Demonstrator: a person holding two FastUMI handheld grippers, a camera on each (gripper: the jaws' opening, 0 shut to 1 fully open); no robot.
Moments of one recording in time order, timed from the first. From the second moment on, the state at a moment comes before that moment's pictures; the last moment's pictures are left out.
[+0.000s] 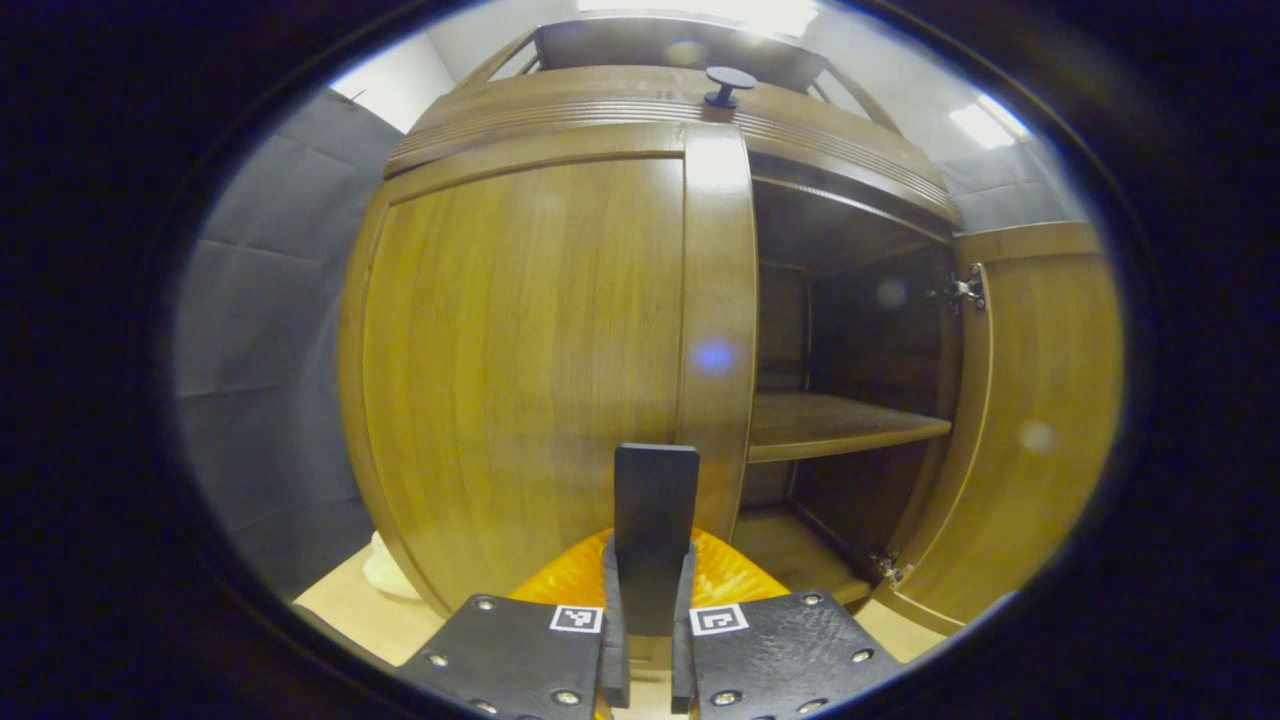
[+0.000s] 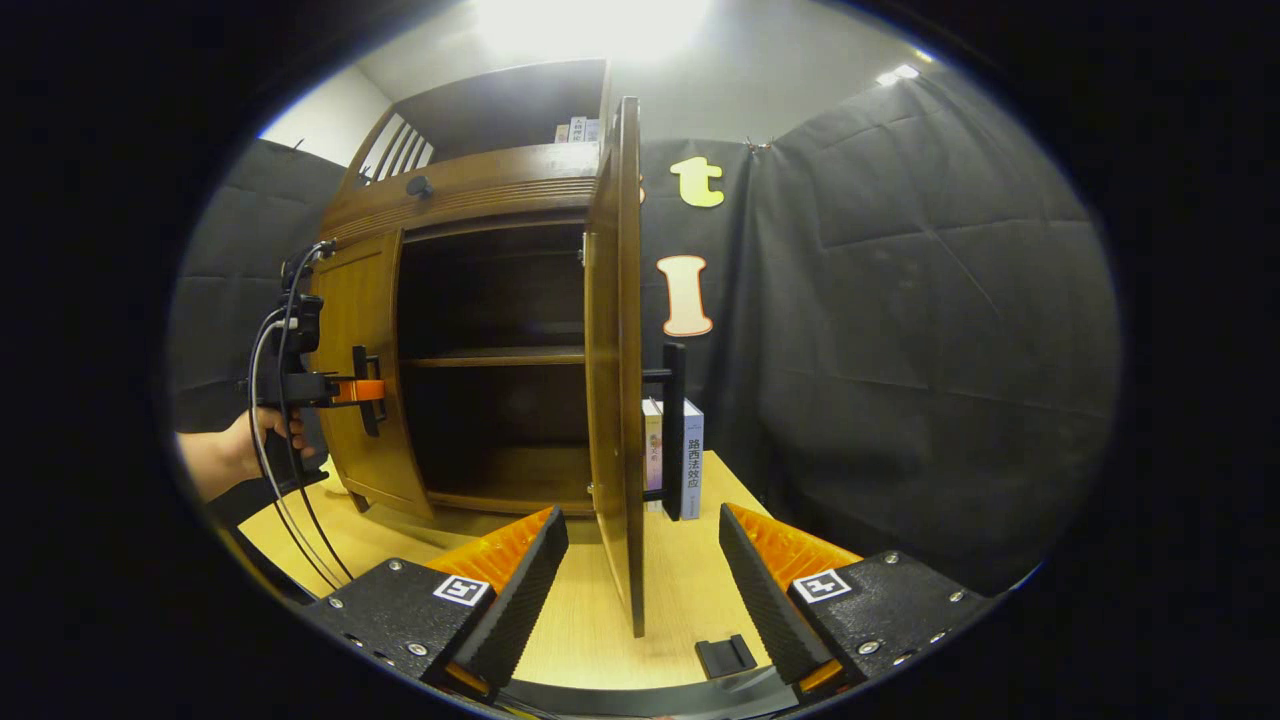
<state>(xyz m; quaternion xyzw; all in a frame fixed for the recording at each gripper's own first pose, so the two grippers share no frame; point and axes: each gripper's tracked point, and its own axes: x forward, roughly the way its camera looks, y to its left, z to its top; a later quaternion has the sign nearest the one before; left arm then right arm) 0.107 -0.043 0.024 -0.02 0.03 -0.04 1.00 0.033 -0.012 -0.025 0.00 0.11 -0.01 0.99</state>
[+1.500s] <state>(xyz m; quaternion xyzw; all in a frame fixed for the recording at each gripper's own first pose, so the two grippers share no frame) 0.101 -0.043 0.021 -0.03 0.01 -0.01 1.00 0.033 0.165 -0.012 -0.03 0.09 0.13 0.99</state>
